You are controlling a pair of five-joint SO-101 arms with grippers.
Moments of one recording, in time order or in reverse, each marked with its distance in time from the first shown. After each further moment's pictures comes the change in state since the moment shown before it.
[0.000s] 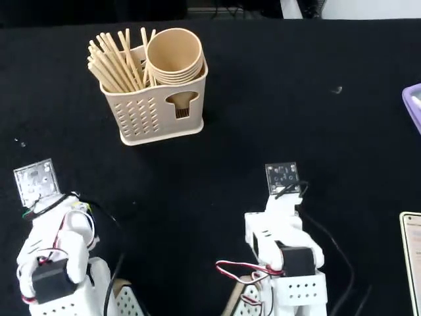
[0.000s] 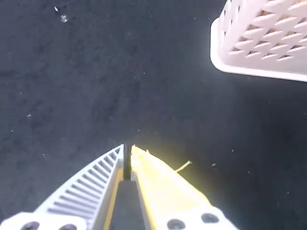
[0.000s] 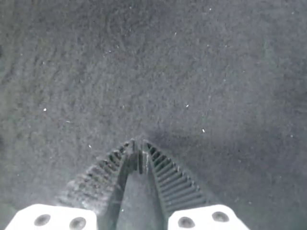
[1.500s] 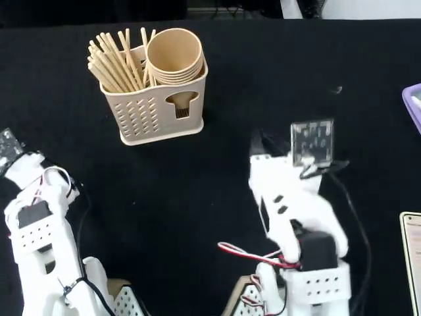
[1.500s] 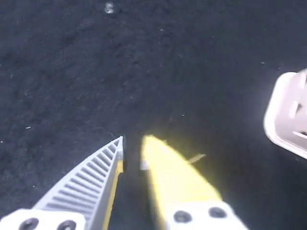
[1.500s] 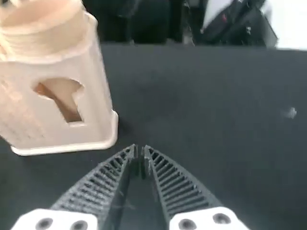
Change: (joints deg) left arm -8.9 49.3 -2.5 -43.0 11.6; right arm -1.8 23.1 -31.9 -23.0 -0.1
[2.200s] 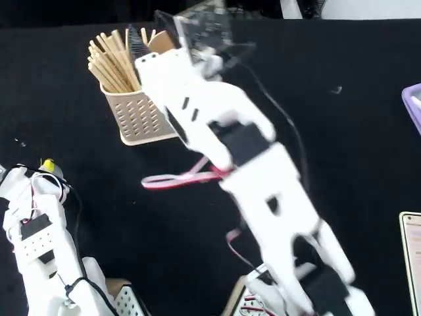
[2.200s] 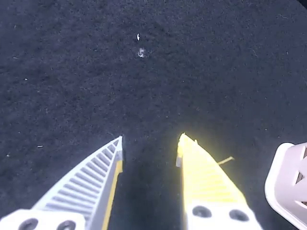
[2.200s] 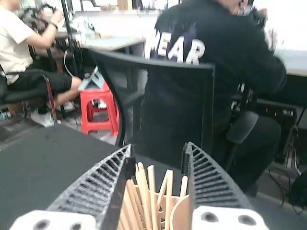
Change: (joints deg) left arm -6.1 0.0 9.9 -20.7 9.1; right arm -27.8 58.1 -59.4 -23.1 0.0
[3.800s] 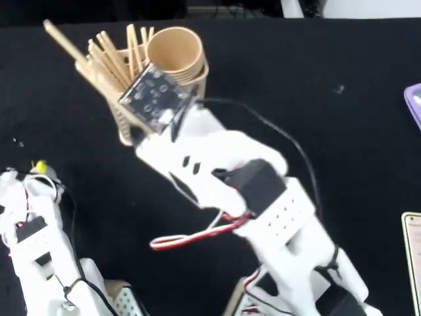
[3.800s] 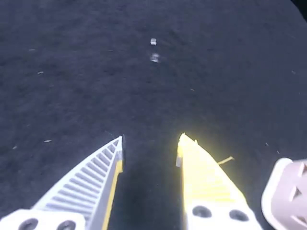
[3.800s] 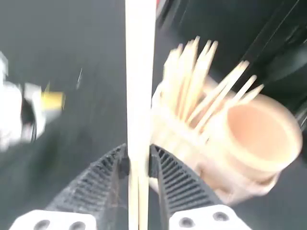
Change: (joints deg) left arm -1.8 0.0 0.0 0.1 4.0; right arm -9.0 -9.4 2.2 33.3 17.0
